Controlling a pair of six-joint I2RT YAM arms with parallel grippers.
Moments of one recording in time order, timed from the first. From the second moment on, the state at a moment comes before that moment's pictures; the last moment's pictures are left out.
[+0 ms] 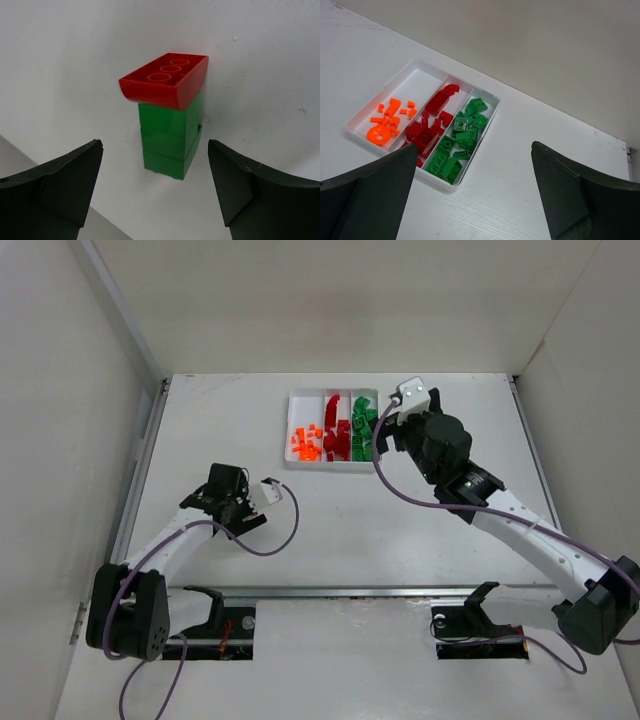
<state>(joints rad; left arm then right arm) -0.26 1.13 0.59 -0.45 -0.03 0.91 0.66 1.17 1.05 0.05 0.34 -0.24</state>
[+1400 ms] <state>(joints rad) -0.28 1.25 1.21 -0.73 0.89 0.83 0.66 1.50 1.27 0.05 -0.74 -0.24</state>
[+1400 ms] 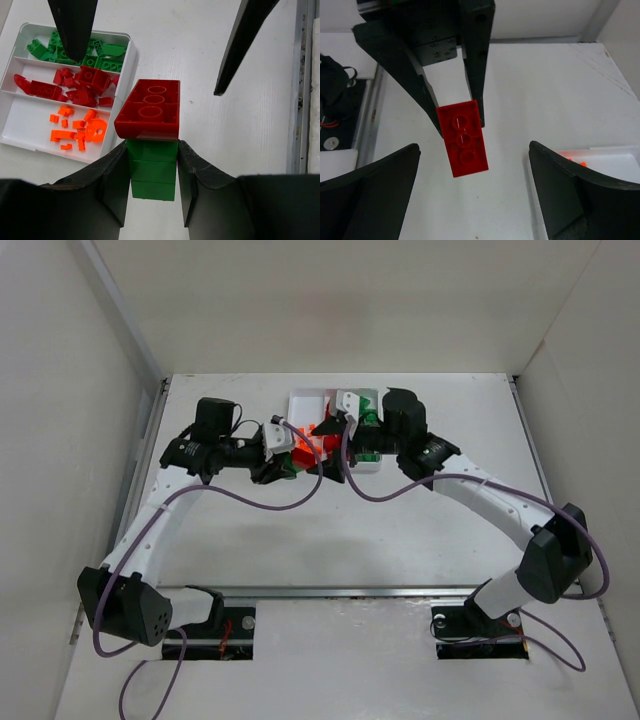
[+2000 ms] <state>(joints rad) -0.28 1.25 1.21 -0.76 0.90 0.80 0.68 1.59 1.32 0.06 -0.90 -0.20</state>
